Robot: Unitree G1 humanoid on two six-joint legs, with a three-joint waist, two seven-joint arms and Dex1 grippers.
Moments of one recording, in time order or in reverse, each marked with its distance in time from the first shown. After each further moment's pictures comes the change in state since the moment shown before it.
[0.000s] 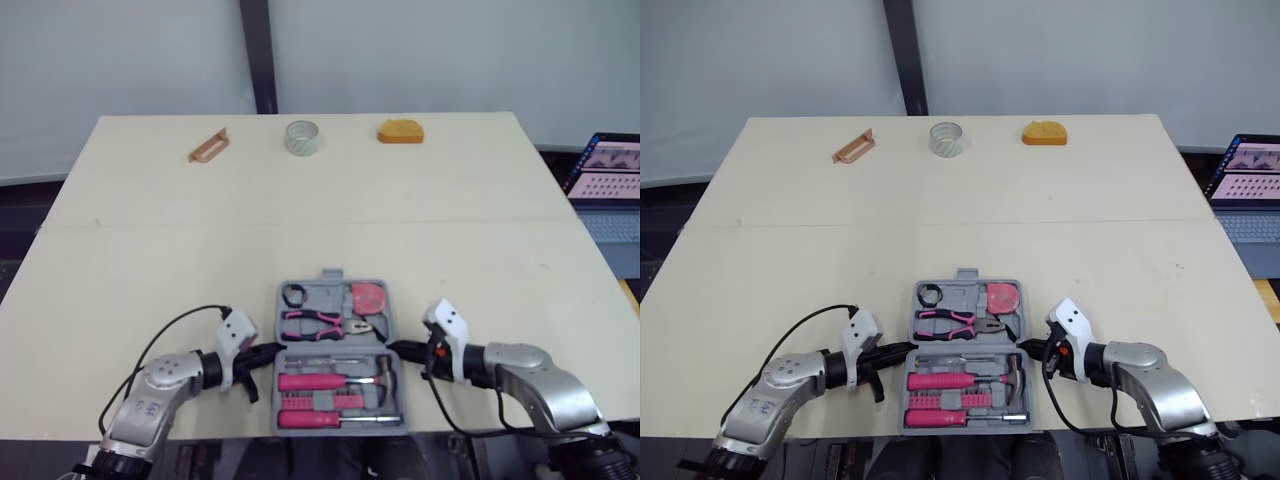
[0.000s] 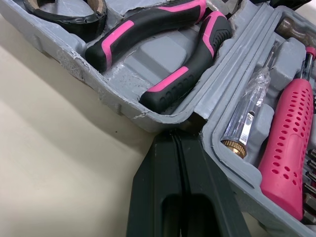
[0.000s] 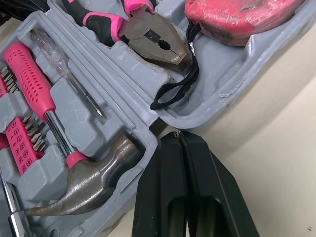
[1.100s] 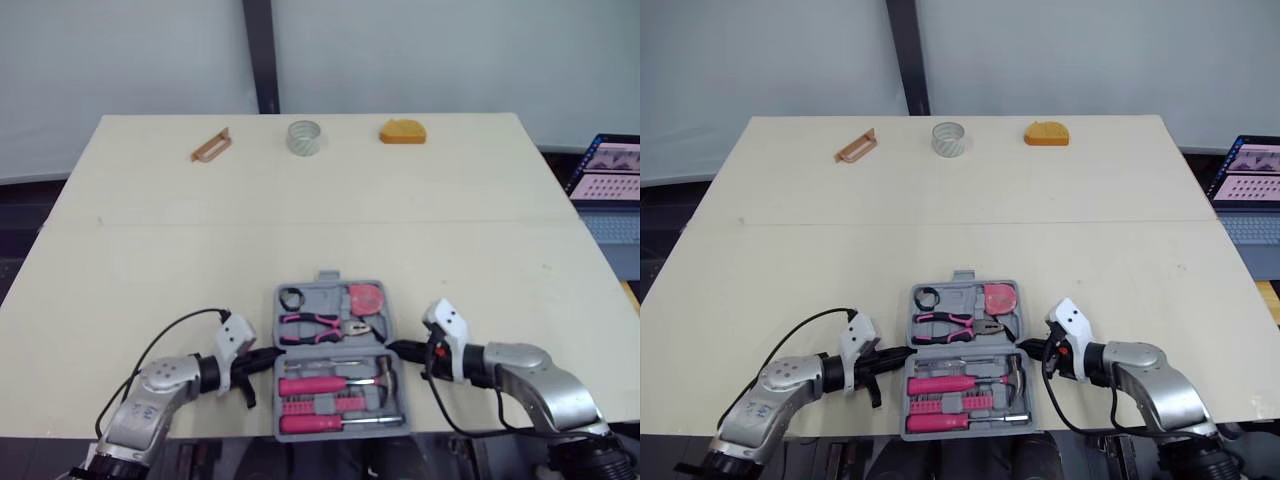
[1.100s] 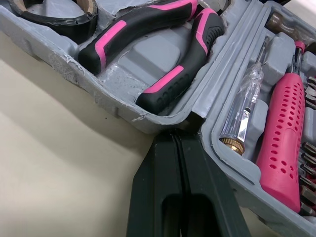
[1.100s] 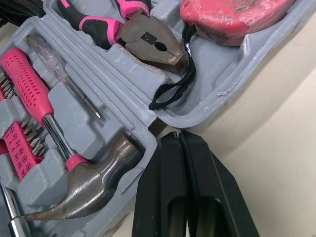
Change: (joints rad) left arm 0.006 0.007 0.006 0.003 -0.002 -0.008 -0.018; right arm -0.001 -0.004 0.000 0.000 0.002 0.000 0.003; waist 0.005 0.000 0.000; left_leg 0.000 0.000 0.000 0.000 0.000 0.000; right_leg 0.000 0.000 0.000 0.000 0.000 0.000
